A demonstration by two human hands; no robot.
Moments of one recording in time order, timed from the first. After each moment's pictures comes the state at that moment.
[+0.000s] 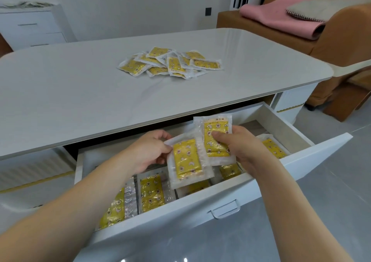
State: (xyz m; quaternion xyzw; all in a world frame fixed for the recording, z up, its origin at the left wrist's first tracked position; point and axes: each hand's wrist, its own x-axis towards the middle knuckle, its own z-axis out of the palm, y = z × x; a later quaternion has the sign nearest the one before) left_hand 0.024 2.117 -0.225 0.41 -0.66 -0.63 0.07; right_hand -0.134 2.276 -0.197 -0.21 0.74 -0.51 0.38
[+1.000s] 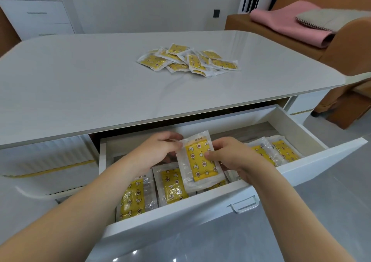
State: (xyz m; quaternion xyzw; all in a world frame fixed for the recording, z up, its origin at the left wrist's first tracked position) left_hand 0.079 2.104 -0.233 0.35 -0.69 -0.63 0.08; right_hand -0.067 2.251 -0.198 -0.30 0.78 -0.34 0.43
